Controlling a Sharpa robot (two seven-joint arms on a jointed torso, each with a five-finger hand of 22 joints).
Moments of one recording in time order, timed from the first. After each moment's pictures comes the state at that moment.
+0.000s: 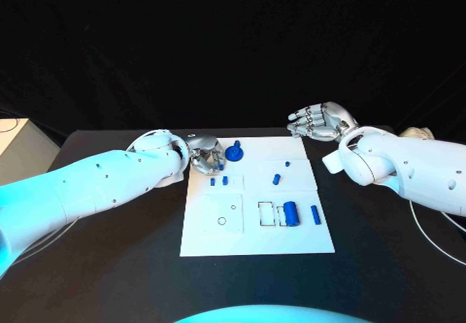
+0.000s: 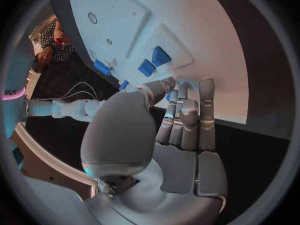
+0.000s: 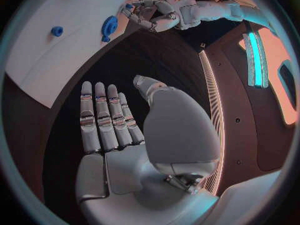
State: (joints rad) left arm 1.24 -0.54 -0.06 1.12 -1.41 -0.04 0.03; left_hand 1.37 -0.21 0.67 -0.03 0.10 0.88 0.15 0.21 0.33 0.98 0.11 0.42 0.13 1.20 0.04 1.40 0.81 0.17 1.01 0.13 0.99 0.80; right arm 1.31 -0.81 -0.16 1.29 -0.49 -0.42 0.29; right_hand 1.33 -0.21 0.43 0.16 0.23 0.82 0.21 0.25 0.29 1.00 0.18 0.28 0.07 1.03 0.14 0.08 0.30 0.18 0.99 0.25 0.07 0.07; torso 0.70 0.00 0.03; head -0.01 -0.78
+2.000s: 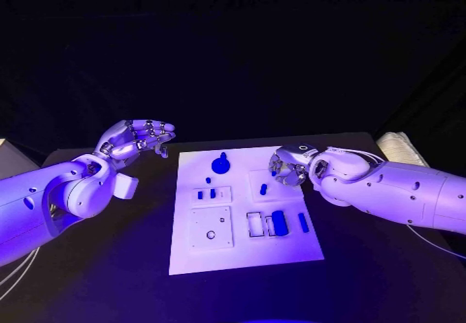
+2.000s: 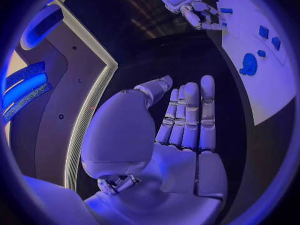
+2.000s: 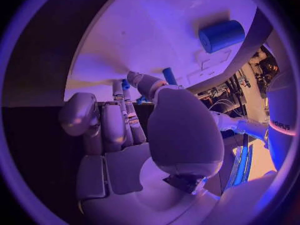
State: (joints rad) left arm 1.24 -0.90 -0.03 1.40 -0.19 -0.08 0.48; left_hand 1.35 -0.20 0.58 -0.02 0.11 0.91 0.18 0.22 0.33 0.95 0.12 0.47 0.15 0.99 0.05 1.16 0.46 0.17 0.95 0.14 0.86 0.70; right arm 1.26 -0.78 -0.16 1.32 -1.61 -0.29 -0.06; right_hand 1.29 -0.25 0.61 -0.02 0.18 1.03 0.15 0.19 0.30 1.20 0.08 0.08 0.09 1.47 -0.01 1.24 1.18 0.12 1.44 0.09 1.12 0.99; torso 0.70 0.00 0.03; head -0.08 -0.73
